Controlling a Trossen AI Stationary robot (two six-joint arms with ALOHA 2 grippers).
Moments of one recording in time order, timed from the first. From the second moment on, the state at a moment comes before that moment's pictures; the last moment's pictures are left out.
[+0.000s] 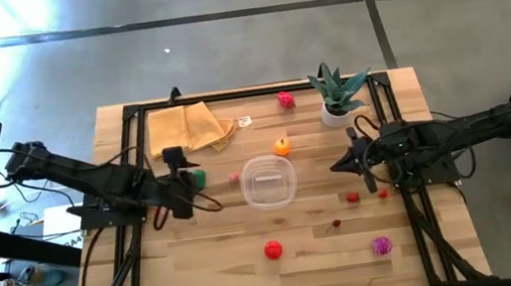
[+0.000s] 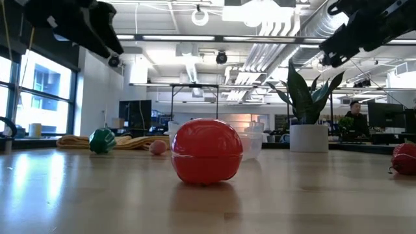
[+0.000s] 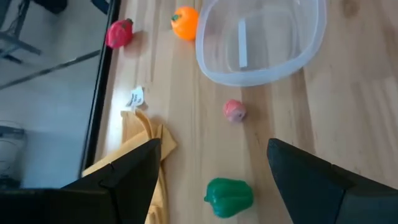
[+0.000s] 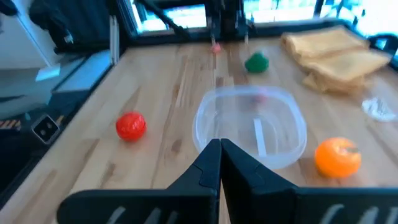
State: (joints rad) left arm -0.23 1.00 0.84 -0.80 -0.60 -0.03; right arm 0.06 0.55 0.38 -0.16 -0.06 0.08
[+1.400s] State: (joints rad) left arm -0.22 0.94 0.83 -1.01 -0.73 -0.65; right arm 0.06 0.24 0.38 -0.40 0.10 0.12
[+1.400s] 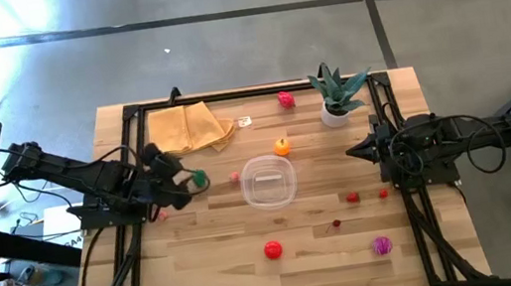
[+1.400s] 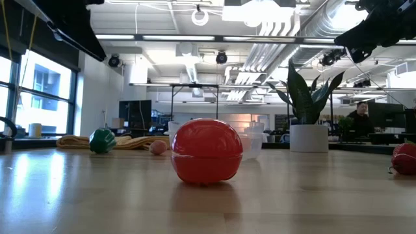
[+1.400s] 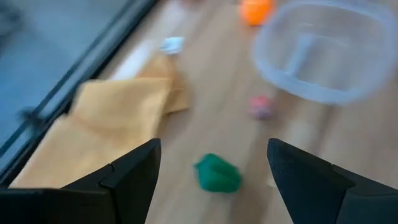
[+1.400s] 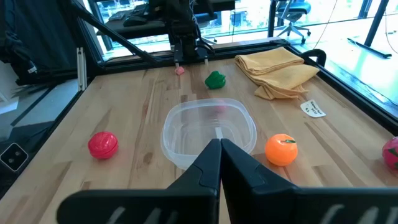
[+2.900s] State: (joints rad) left arm 0.14 1.28 0.89 -0.62 -0.47 -1.02; right arm 0.06 0.24 0.38 -0.41 0.10 0.12
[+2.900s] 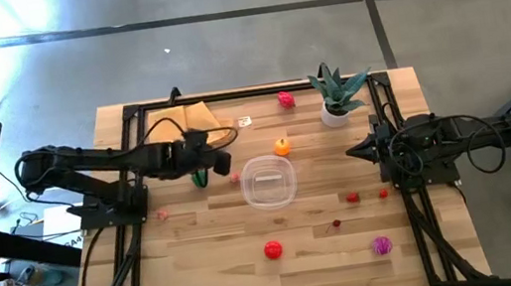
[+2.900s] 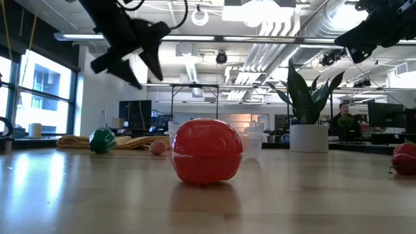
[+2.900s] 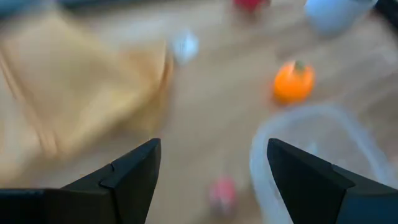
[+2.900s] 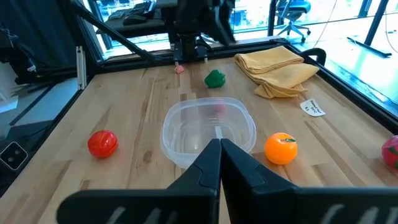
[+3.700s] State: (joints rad) left arm 0.25 1.64 1.36 -1.42 -0.11 -1.34; right arm 0.06 0.23 0.38 -0.41 0.10 0.12
